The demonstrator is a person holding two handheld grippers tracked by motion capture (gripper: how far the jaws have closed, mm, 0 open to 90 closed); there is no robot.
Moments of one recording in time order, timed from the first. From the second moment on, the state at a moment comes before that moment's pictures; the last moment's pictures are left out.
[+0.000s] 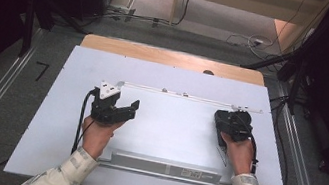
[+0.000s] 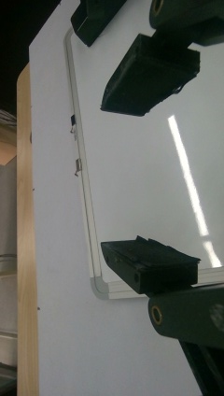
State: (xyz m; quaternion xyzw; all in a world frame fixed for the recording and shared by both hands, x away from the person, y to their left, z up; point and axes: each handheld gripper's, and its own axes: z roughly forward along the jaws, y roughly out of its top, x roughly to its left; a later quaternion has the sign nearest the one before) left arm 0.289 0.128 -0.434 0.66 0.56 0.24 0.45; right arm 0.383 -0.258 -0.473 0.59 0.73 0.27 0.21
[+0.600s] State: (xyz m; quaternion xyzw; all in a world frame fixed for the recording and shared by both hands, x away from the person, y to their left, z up) left arm 0.286 0.142 -0.442 0.65 0.57 0.24 0.44; right arm 0.341 -0.256 -0.479 0.57 0.74 0.29 0.23
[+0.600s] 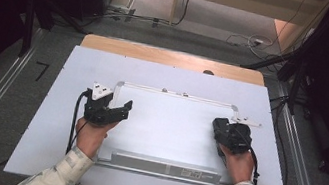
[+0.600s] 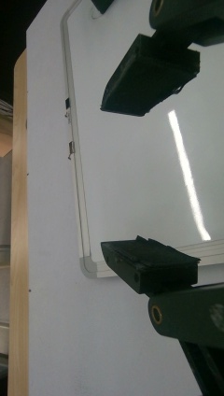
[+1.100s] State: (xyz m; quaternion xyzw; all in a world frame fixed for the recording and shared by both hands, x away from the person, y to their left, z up) left arm 0.283 0.147 -0.442 0.65 0.57 0.25 0.44; right arm 0.313 -0.258 -0.482 0.56 0.74 0.30 0.23
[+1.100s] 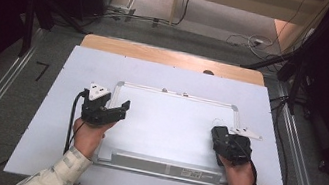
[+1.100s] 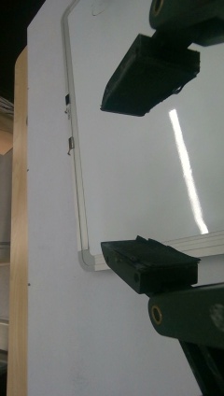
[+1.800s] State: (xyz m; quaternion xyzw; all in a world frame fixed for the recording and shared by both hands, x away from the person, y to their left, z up) left arm 0.285 0.147 -0.444 0.65 0.57 0.24 0.44; right arm 0.368 -0.234 -0.481 0.57 0.73 0.28 0.24
